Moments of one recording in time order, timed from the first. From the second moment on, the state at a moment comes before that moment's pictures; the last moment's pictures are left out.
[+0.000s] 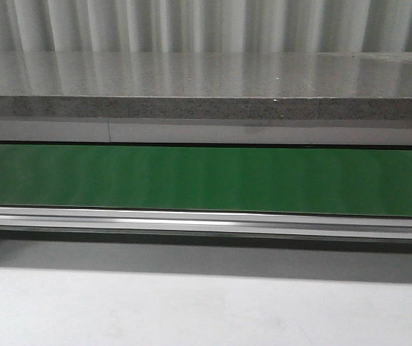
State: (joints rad) left arm 0.36 2.15 -1.77 -0.21 0.98 -0.26; right arm -0.12 0.30 -0.55 0.24 0.70 -0.27
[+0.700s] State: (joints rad) left arm 0.36 2.09 -1.77 -0.22 1.00 -0.16; right arm -0.12 0.30 -0.55 0.24 0.70 -0.27
